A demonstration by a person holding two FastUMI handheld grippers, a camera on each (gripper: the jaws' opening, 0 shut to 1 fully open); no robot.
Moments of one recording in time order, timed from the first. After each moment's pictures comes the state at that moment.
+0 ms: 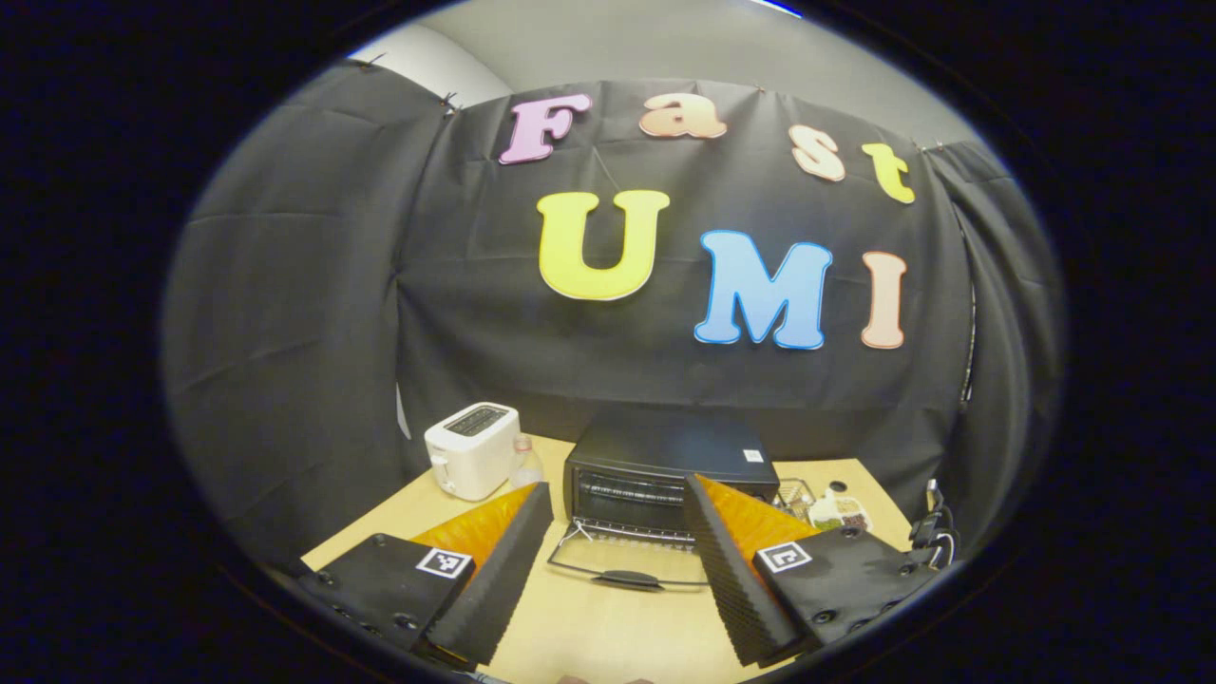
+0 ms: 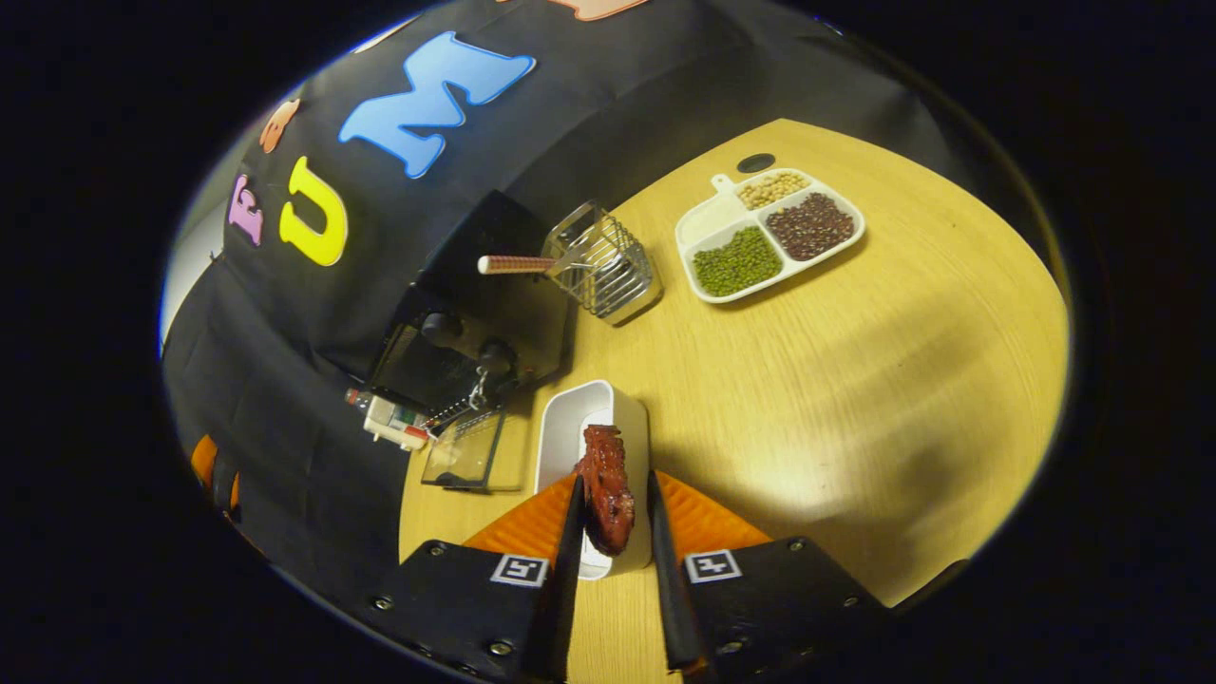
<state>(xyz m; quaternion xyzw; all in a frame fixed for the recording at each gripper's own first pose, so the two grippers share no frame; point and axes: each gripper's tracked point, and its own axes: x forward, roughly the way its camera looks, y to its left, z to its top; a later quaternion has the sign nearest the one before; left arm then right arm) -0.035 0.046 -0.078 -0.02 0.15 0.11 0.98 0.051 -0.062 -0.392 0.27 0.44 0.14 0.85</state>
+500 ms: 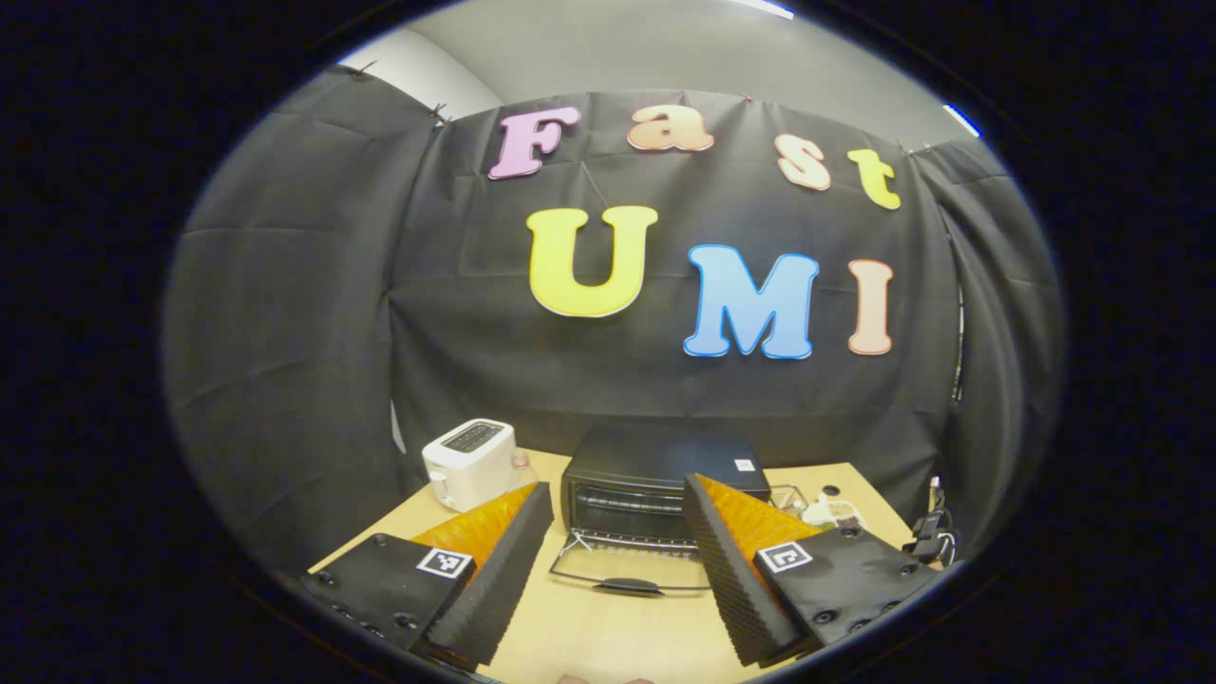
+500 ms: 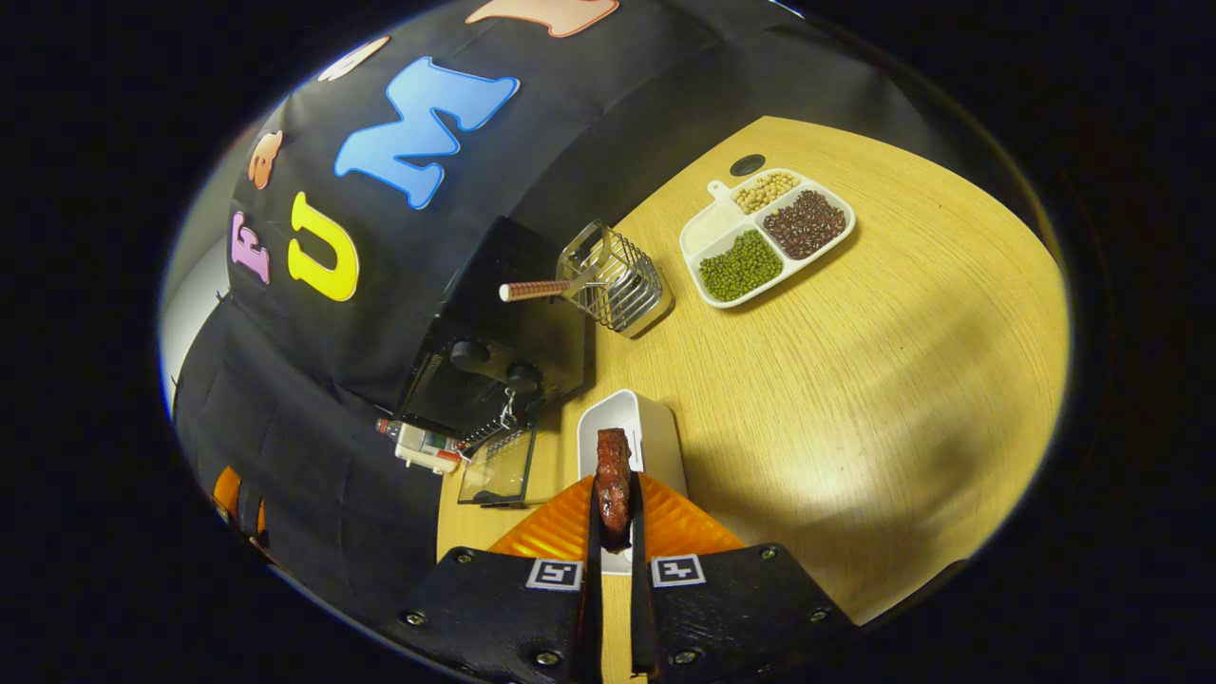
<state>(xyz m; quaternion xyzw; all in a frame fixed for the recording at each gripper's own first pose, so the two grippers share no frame) -0.034 0.038 -0.057 -0.01 0.12 0.07 0.99 0.045 -0.057 -0.356 0.34 0.42 0.14 0.83</state>
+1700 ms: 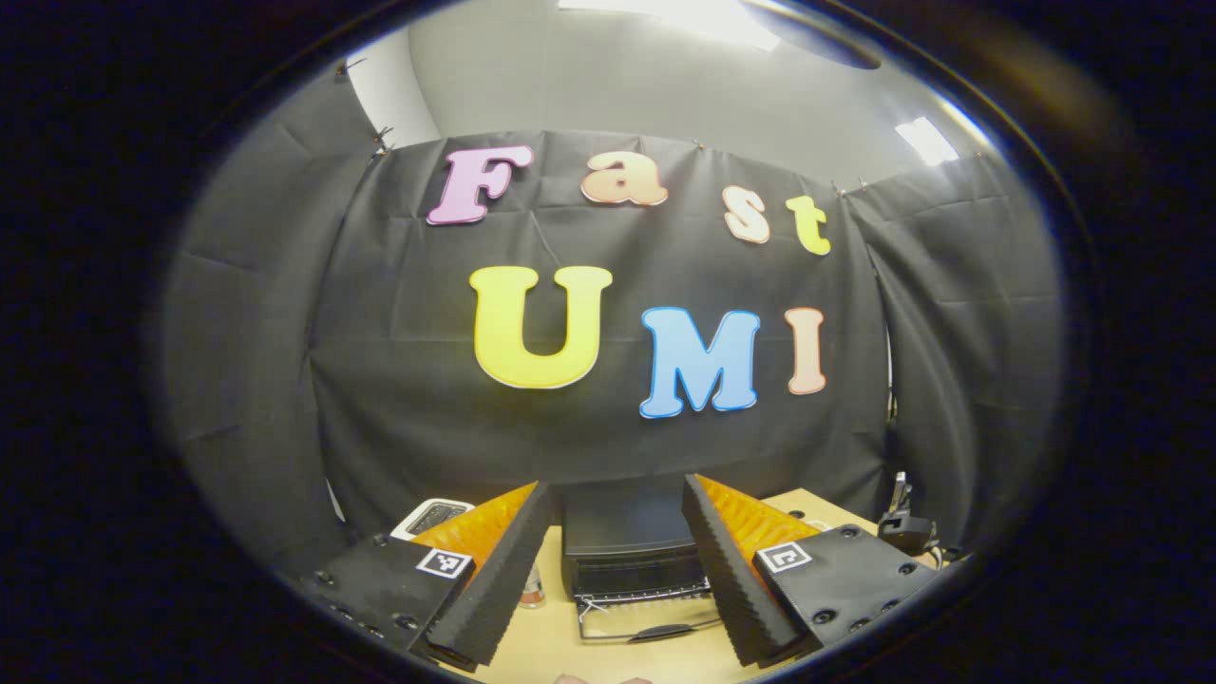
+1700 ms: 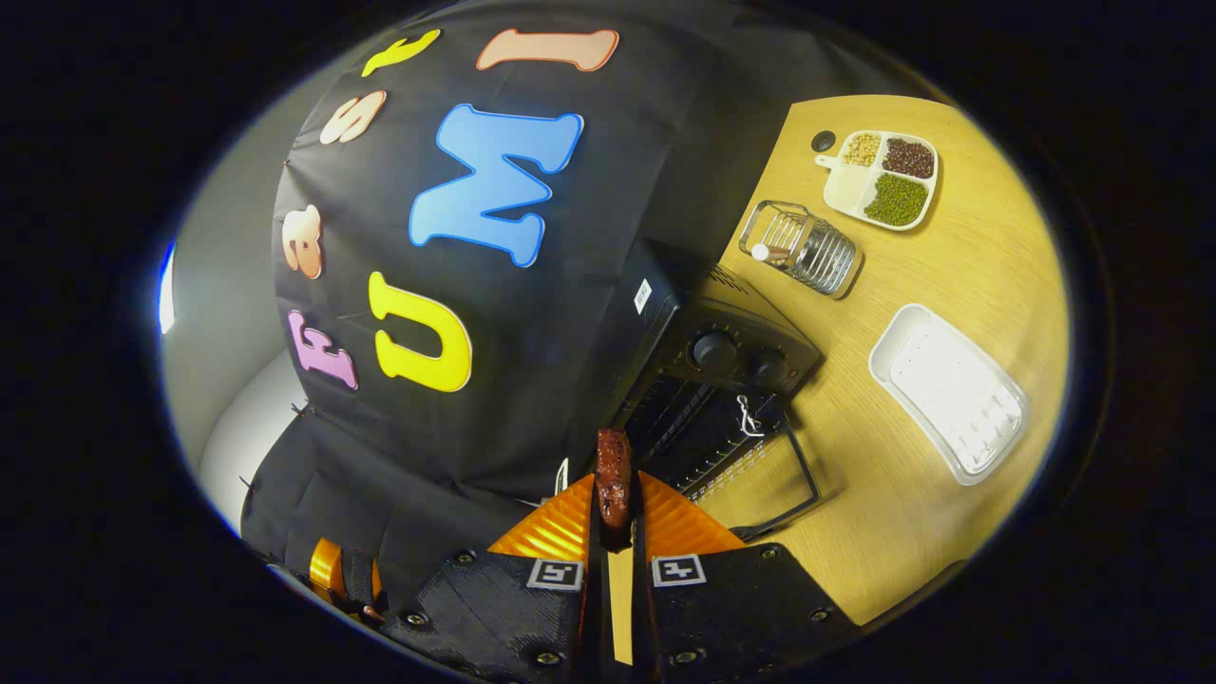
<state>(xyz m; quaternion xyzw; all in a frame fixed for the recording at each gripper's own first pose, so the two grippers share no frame) 0.008 0.138 0.009 0.00 0.04 -0.06 1.00 0.093 0.153 -0.263 0.51 0.30 0.14 0.80</state>
